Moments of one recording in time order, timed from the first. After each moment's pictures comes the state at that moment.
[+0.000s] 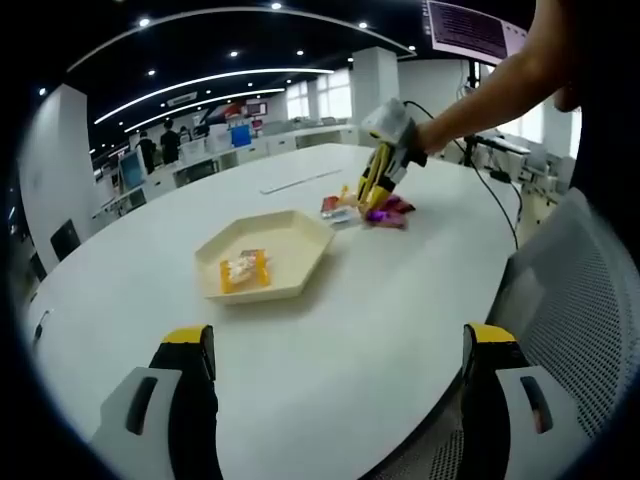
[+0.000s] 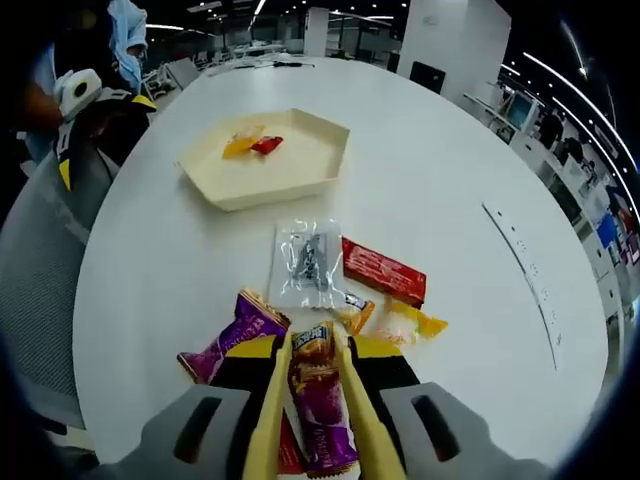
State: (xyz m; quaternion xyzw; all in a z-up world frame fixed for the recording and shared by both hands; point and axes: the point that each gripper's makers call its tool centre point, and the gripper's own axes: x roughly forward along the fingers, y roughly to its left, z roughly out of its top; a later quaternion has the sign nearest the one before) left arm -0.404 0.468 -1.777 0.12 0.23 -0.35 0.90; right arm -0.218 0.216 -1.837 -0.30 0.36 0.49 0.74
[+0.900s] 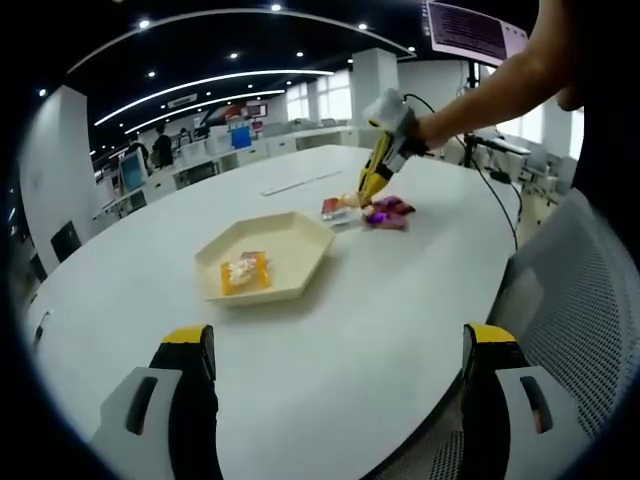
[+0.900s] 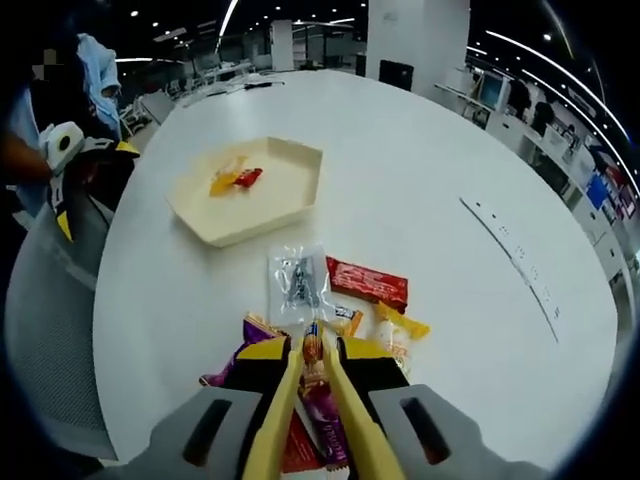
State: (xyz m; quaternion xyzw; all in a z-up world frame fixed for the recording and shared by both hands) left arm -0.404 0.468 -1.776 0.12 0.22 -0.35 0.90; right arm -0.215 0.216 -1.806 -0.24 0.36 0.47 0.77
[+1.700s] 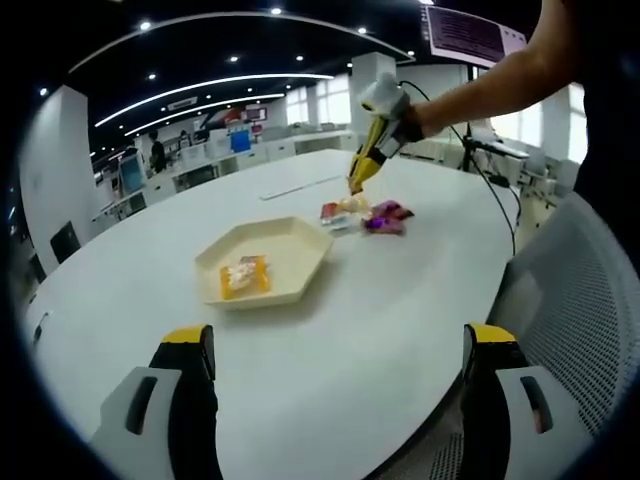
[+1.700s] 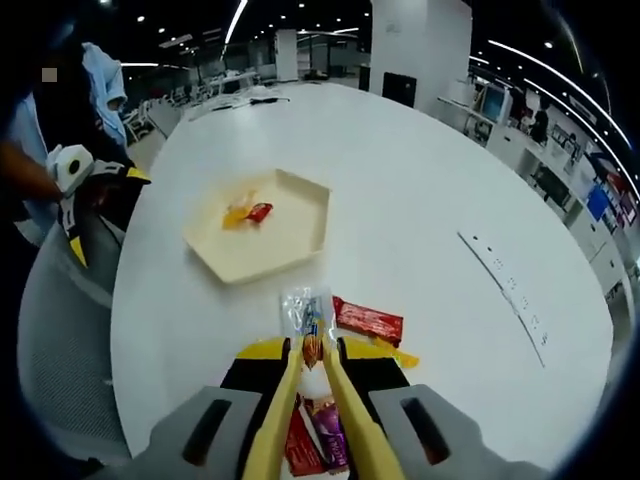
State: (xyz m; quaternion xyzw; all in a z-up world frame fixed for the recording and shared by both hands) left arm -0.404 0.467 -1.773 0.12 0.22 -0.36 0.90; right arm -0.216 0.243 -1.764 -0.24 0.34 0.49 0.77
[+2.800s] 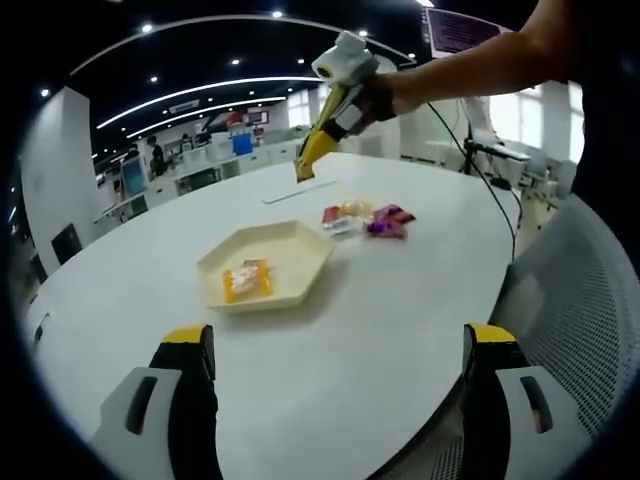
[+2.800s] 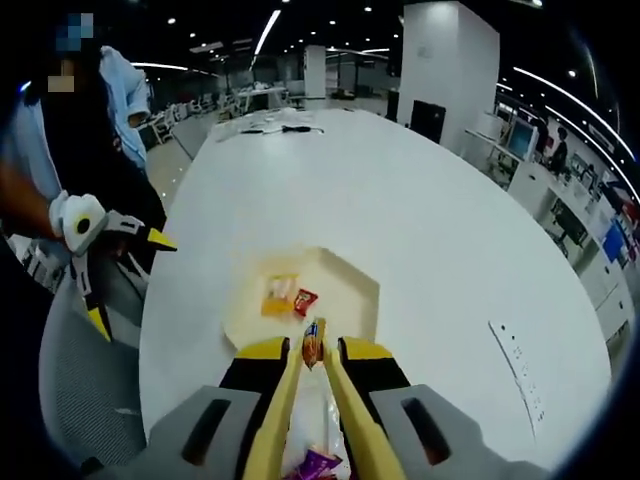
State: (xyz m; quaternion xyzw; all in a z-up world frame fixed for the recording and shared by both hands) left arm -0.402 0.468 -1.771 0.12 0.21 -0.35 0.90; right arm -0.220 0.364 -1.705 -0.23 0.30 0.54 0.75
